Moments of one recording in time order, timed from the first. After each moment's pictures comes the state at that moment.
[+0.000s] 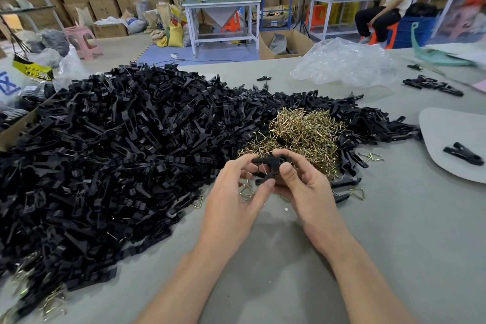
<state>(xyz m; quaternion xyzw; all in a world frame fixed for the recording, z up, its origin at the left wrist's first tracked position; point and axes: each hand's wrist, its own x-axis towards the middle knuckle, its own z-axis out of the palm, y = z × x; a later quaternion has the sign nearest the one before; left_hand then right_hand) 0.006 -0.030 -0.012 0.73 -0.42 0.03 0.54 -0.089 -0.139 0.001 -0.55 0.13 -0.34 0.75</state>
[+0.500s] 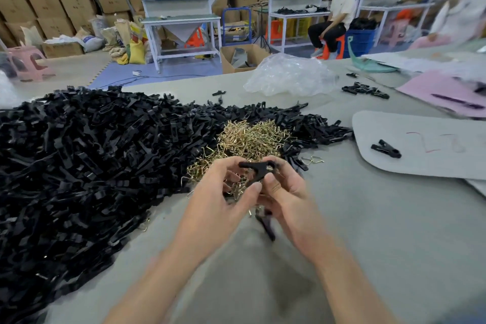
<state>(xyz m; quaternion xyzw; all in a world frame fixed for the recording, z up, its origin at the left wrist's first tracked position) -0.027 -0.066 0.020 0.70 -0.51 -0.03 0.50 -0.140 -0.171 0.007 -0.51 0.11 -0.35 0.78</state>
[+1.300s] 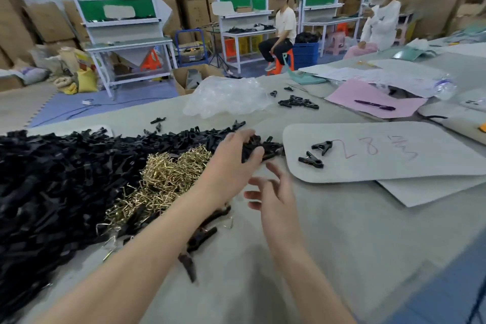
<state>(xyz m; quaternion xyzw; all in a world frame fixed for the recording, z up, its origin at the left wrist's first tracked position) -0.094 -0.261 0.063 0.69 -0.60 -0.08 0.39 -0.217 -0.245 0.019 -0.51 0.36 -0.49 0.61</state>
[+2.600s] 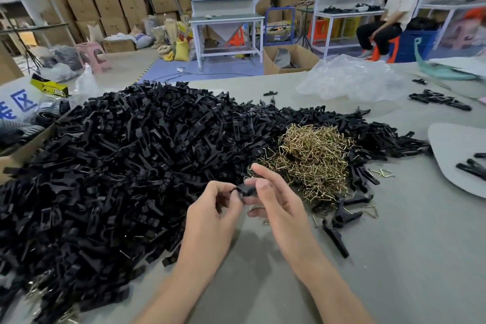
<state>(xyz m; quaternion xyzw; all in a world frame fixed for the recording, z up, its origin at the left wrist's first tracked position) 0.034 0.005 -0.003 0.76 -0.33 -0.01 0.55 -0.060 -0.100 0.001 -0.63 0.15 -0.31 0.70</state>
